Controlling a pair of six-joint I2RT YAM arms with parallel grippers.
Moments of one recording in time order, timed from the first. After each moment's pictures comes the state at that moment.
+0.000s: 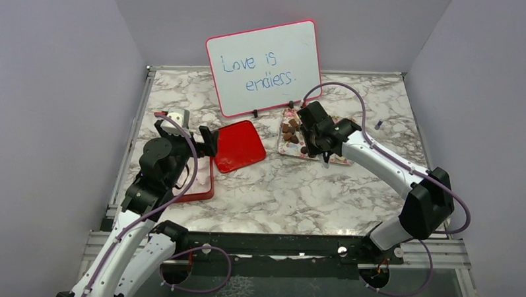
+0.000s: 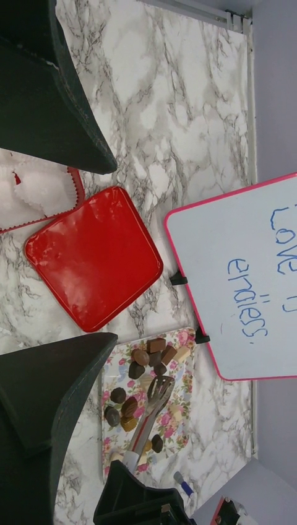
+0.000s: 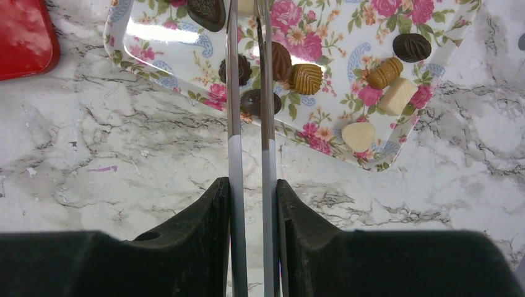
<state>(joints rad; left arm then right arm) -0.39 0.60 0.73 -0.23 -0.13 -0.17 0.67 1.54 1.26 -0.76 0.37 0.23</state>
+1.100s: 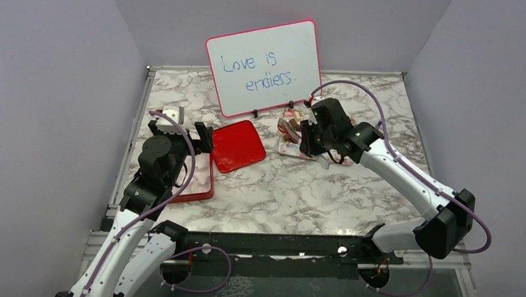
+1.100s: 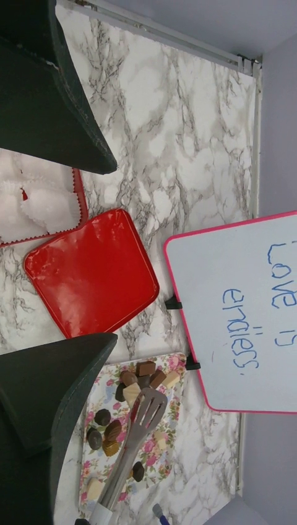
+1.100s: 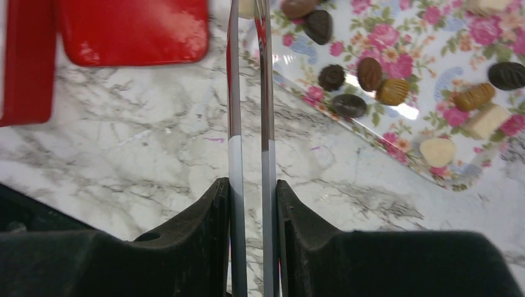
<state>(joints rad) -0.39 0.61 0.76 -0.27 -0.23 -0.19 0.67 1.38 1.26 -0.75 0.13 0.26</state>
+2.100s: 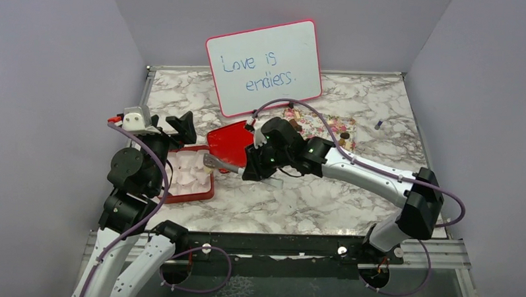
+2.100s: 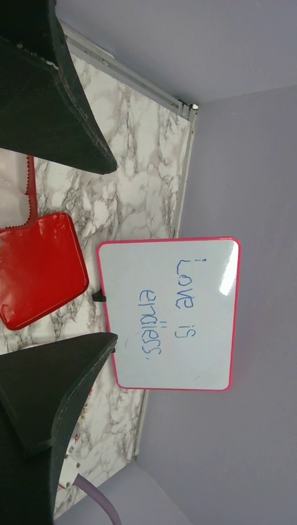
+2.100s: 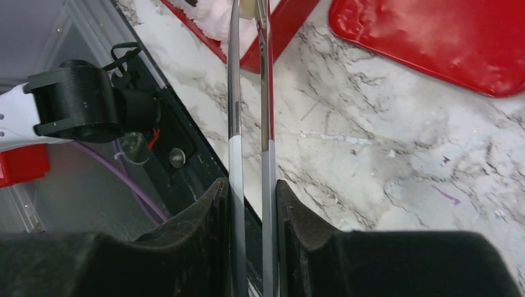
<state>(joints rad) -0.39 0.52 0.91 -0.27 -0.36 -0.22 0.99 1.55 1.30 -0.45 -0.24 0.39</state>
